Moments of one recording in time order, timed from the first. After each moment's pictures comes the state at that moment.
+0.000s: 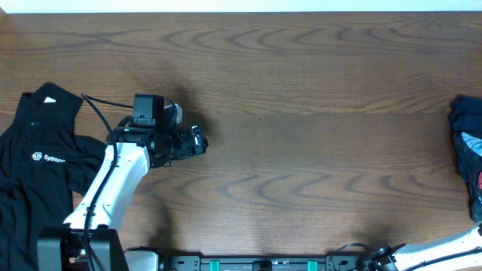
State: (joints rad) left arm -0.07 1.45 0.87 -0.68 0.34 -0.30; right arm -1.08 2.04 1.65 -0.90 -0.10 0.40
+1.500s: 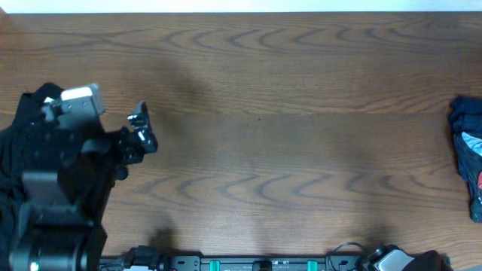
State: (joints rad) left arm -0.07 0.81 1.28 -0.89 -0.06 -0.23; right arm -0.90 1.39 2.13 -1.26 -0.61 0.32
